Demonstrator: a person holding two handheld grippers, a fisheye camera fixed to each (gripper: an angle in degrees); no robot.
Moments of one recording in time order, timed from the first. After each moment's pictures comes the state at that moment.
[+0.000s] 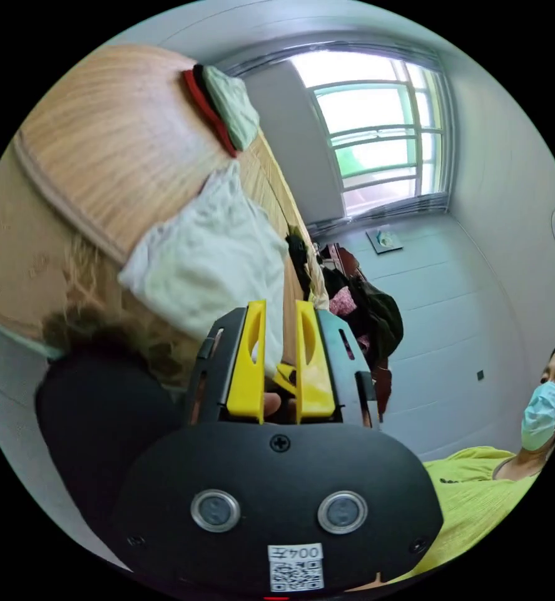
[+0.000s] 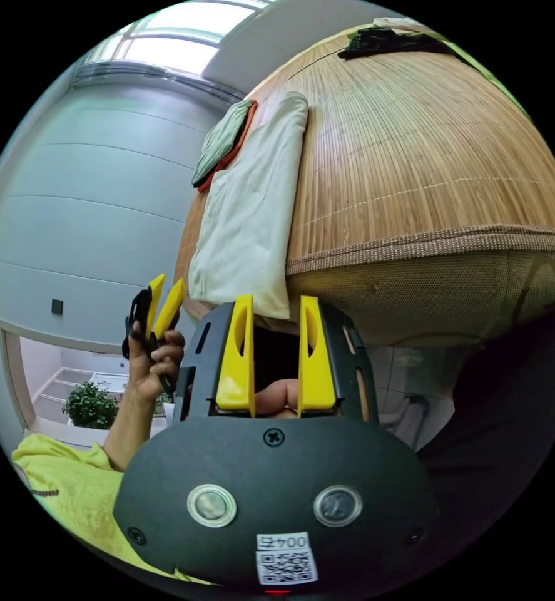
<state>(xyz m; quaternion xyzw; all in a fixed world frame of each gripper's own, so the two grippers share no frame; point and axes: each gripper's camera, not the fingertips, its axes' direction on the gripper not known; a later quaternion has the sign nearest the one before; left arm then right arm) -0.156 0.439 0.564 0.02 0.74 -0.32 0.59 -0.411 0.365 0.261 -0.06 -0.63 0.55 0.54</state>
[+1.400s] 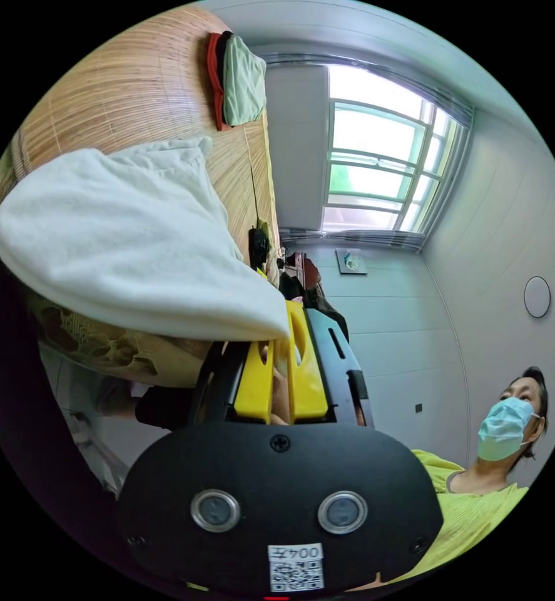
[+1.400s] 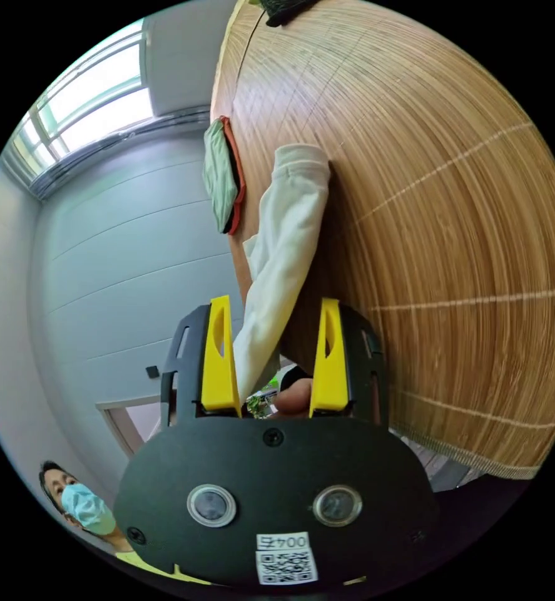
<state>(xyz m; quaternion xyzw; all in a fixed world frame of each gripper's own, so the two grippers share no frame) -0.196 0.399 0.551 0.01 0.80 -0.36 0.48 -0.256 0.402 0.454 -0.09 -0.73 0.60 0.31</state>
